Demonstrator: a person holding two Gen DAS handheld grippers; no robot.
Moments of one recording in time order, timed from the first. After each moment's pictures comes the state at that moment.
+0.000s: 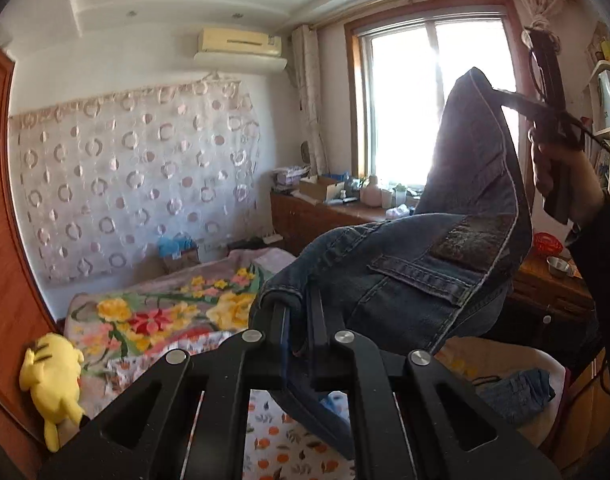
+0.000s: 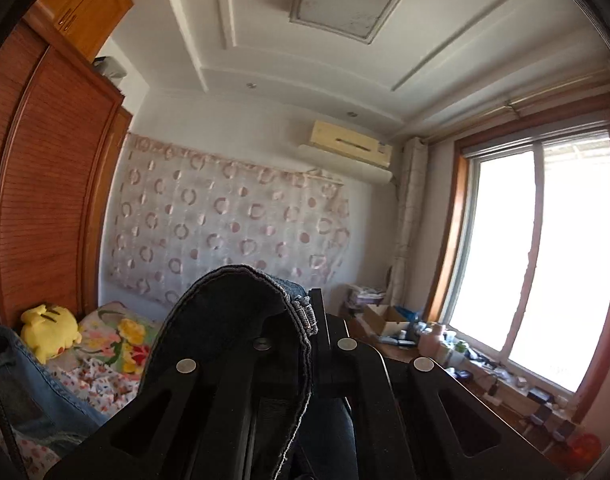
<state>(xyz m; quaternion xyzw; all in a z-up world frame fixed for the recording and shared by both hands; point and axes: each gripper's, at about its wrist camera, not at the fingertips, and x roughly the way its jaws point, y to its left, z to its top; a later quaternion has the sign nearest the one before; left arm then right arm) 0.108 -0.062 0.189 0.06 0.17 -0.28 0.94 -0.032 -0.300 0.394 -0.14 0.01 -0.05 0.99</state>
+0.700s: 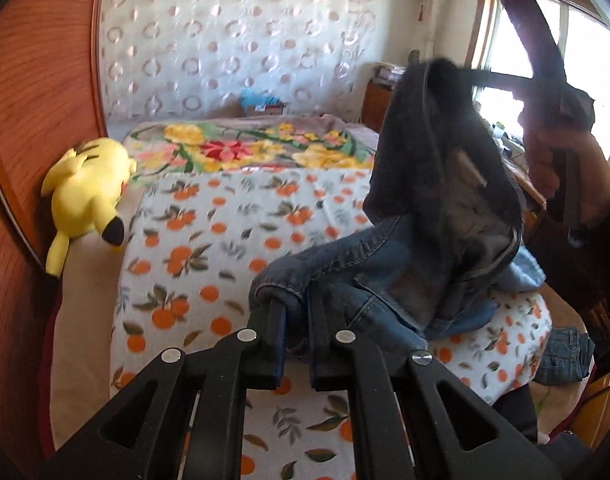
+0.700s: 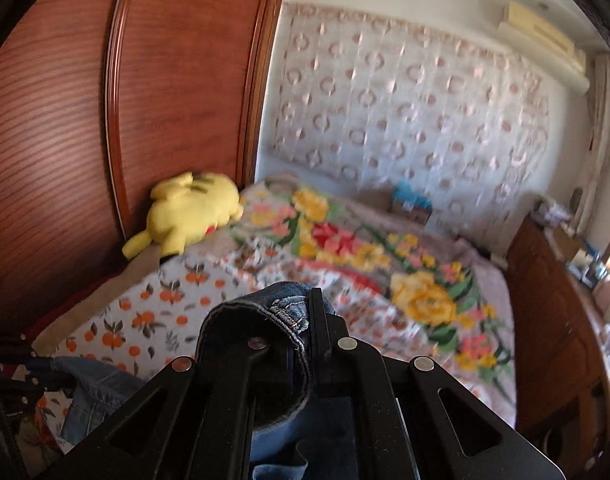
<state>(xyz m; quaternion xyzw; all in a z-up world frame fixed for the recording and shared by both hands) 0.142 0.096 -0.027 -0.03 0.37 -0.12 0.92 0.188 -0.099 0.178 -0.16 0.27 0.19 0.93</state>
